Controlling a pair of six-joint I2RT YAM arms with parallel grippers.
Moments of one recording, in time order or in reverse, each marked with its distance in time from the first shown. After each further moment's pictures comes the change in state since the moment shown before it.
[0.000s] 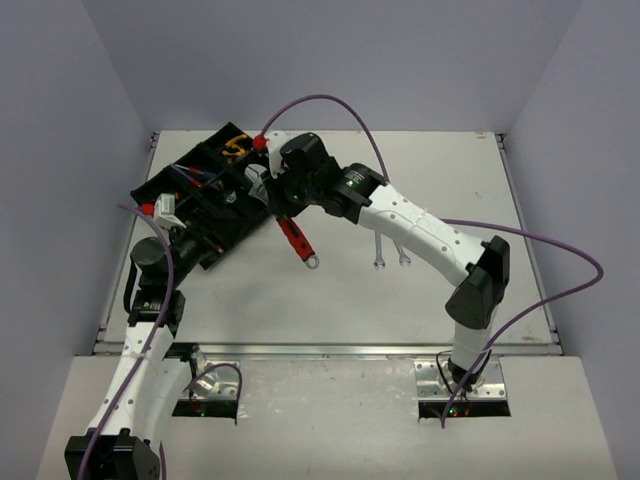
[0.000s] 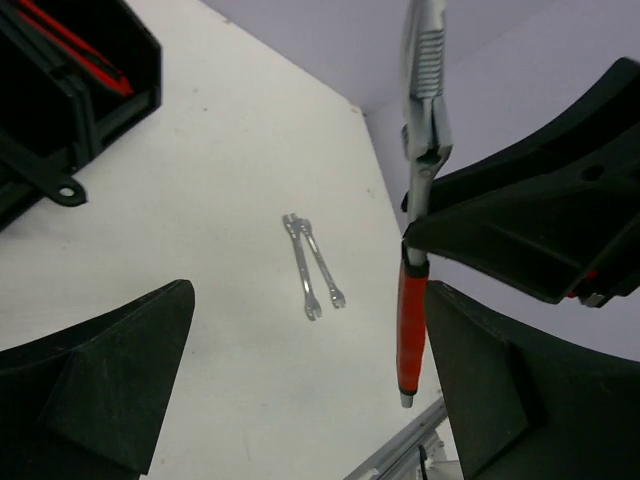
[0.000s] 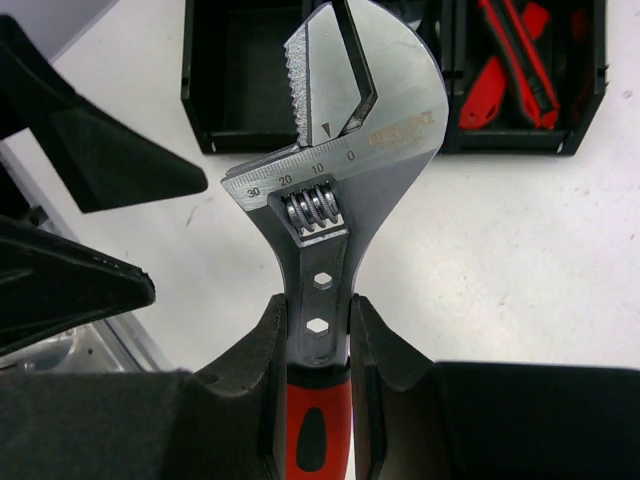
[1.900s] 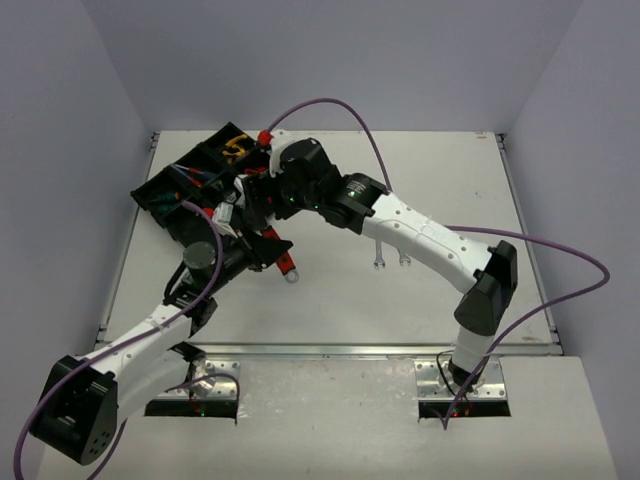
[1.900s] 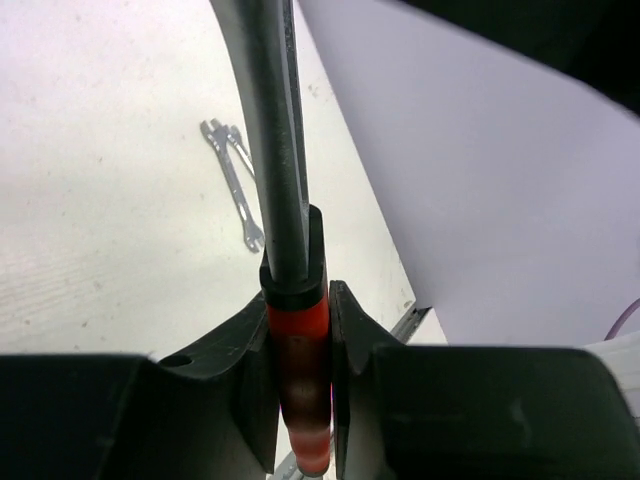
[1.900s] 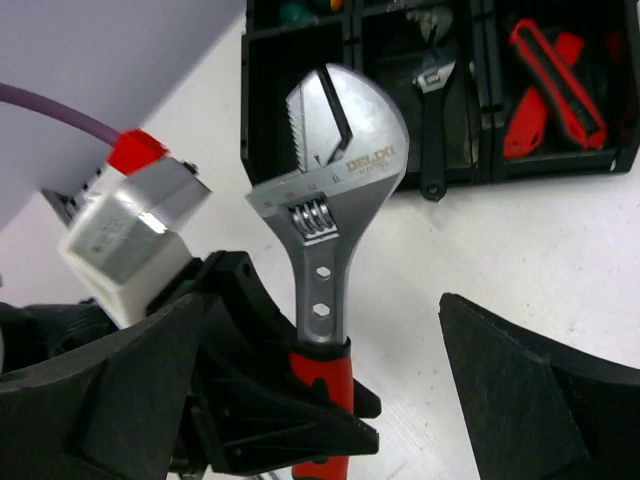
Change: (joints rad) left arm -0.432 0.270 -0.103 0.347 -0.180 -0.020; right arm 0.036 -0.047 -0.069 0.145 0.022 0.164
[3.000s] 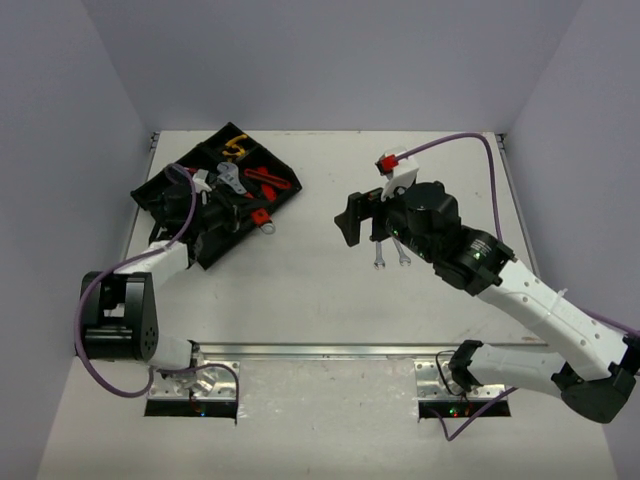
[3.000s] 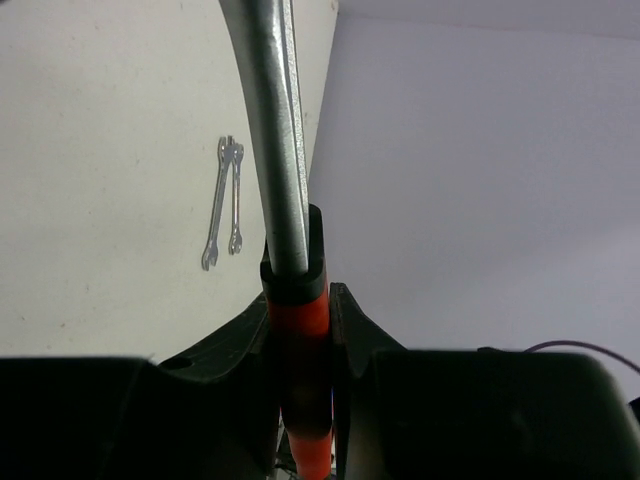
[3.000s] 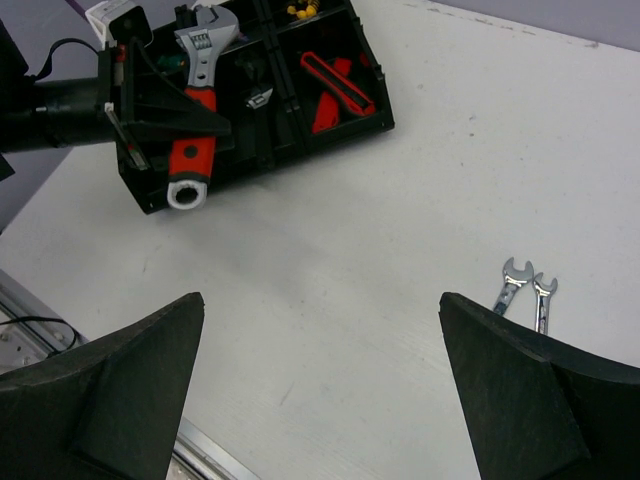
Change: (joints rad) left arm 0.425 0.520 0.381 -0.149 0.411 -0.385; right arm -0.105 -0.726 -0.642 0.092 0.231 -0.025
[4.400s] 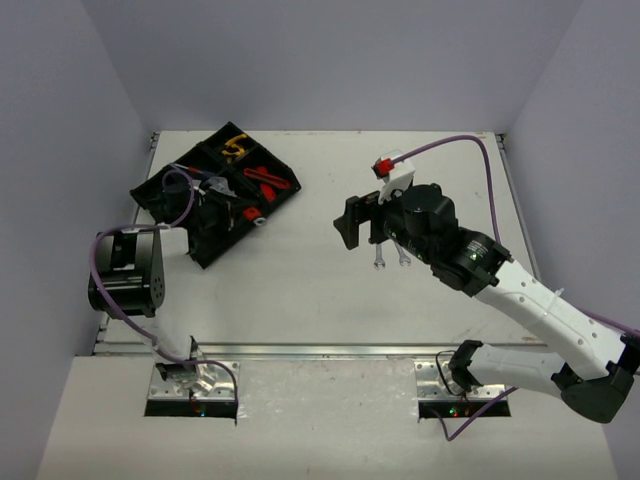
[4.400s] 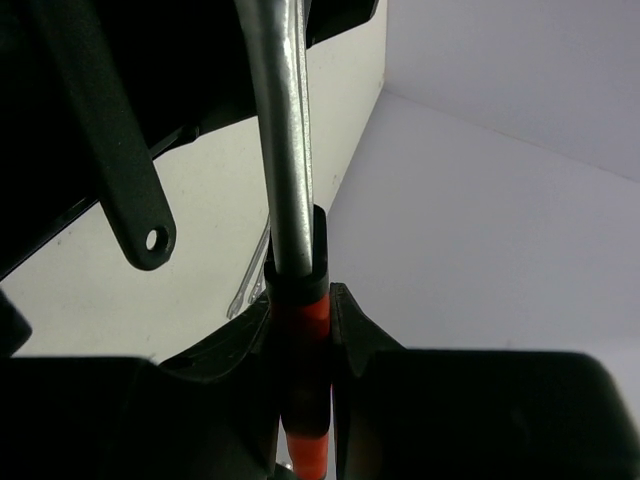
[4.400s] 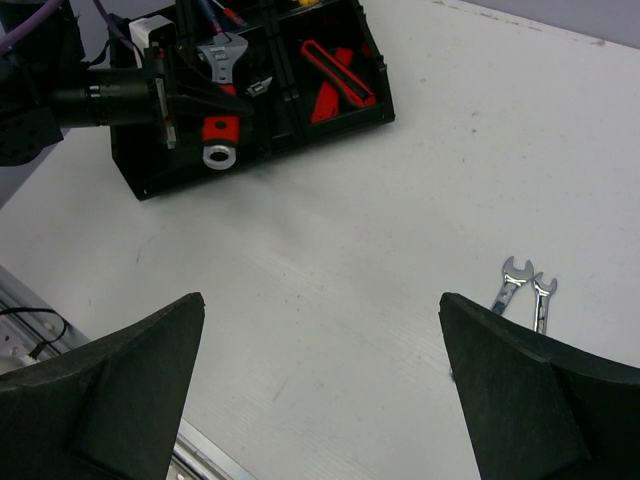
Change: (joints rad) left arm 0.088 0.289 0.087 0.029 -0.025 -0.059; right arm 0.000 0.001 -0.025 0.014 -0.012 -0.021
